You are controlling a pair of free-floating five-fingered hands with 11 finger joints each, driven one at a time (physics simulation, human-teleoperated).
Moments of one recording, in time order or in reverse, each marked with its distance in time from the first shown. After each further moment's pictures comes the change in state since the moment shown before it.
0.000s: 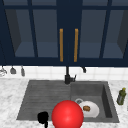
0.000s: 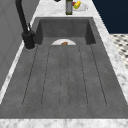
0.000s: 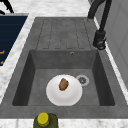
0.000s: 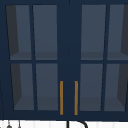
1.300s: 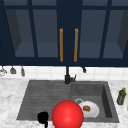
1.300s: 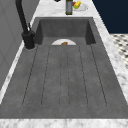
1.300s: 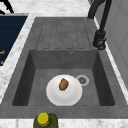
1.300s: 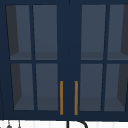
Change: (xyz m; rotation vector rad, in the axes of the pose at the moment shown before) left hand 0.000 0.000 0.000 0.000 0.000 0.000; right hand -0.067 0.066 -0.200 0.029 -0.054 0.001
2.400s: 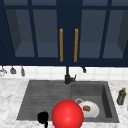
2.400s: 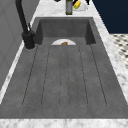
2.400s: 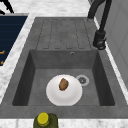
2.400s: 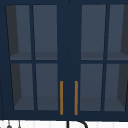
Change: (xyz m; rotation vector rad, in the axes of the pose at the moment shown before) left hand 0.000 0.000 0.000 0.000 0.000 0.000; right hand -0.030 0.048 -0.108 0.229 -0.002 0.053
